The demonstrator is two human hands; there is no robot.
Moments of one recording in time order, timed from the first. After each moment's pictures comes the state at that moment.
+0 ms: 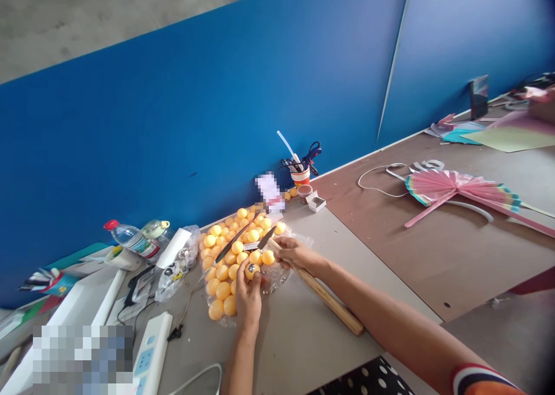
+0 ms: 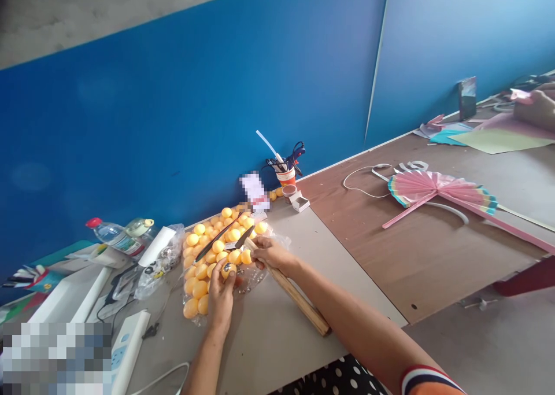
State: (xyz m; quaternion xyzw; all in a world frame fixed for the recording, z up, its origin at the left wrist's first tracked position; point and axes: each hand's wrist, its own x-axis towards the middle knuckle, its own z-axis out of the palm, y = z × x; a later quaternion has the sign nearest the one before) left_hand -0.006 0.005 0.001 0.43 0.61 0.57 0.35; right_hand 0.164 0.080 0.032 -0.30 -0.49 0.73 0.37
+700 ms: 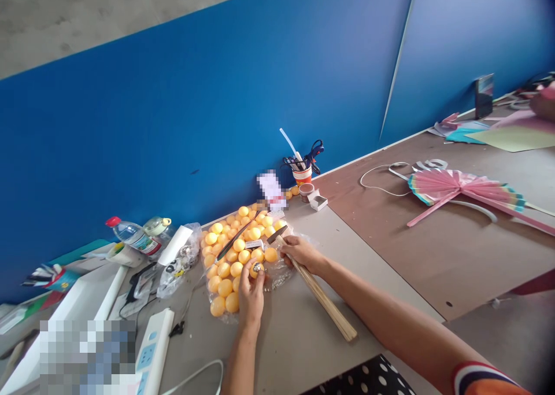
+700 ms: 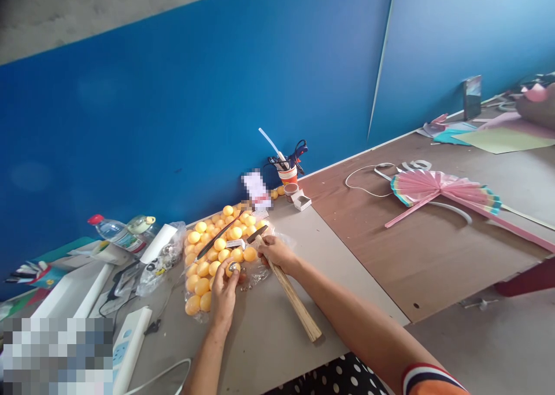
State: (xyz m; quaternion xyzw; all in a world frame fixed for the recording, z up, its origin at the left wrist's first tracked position) left_hand -0.009 0.004 -0.001 0.47 0.62 0.55 0.29; right_hand 0.158 0.084 0.019 -0.45 -0.46 0.68 0.35
